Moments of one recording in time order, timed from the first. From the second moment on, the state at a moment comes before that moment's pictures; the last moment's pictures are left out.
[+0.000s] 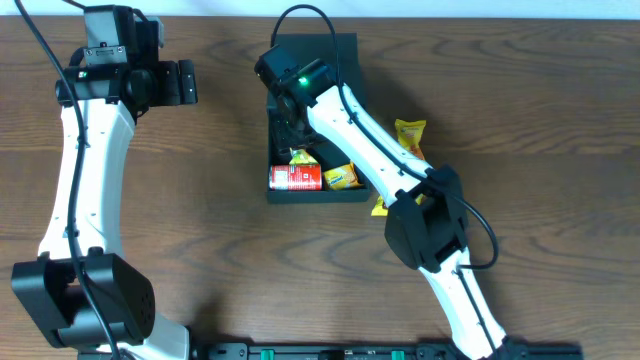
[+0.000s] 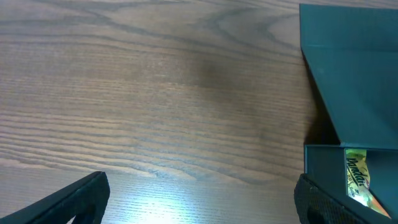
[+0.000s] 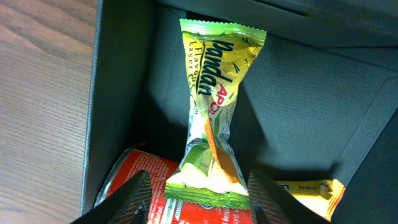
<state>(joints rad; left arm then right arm) 0.09 1.72 1.62 -0.84 0.06 0.01 0.67 2.40 2.29 -1.26 -0.01 0.42</state>
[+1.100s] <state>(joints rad) 0.09 1.72 1.62 -0.84 0.06 0.01 0.29 2.30 1.85 -1.27 0.22 0.41</state>
